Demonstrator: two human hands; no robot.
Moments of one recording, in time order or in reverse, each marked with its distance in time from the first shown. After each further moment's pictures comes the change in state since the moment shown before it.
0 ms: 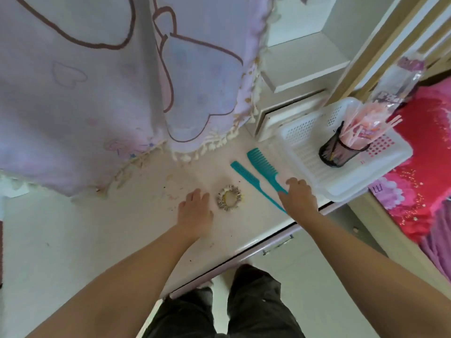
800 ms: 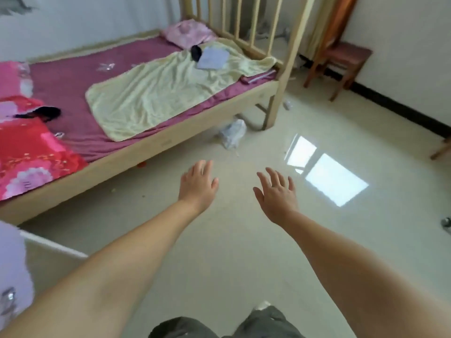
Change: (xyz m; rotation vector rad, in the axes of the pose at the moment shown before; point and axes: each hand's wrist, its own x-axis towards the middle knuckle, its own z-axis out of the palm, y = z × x) left_hand -0.415 0.323 0.167 0.292 -0.117 1.671; right_hand -0.628 0.217 0.153 0.251 0.454 1.230
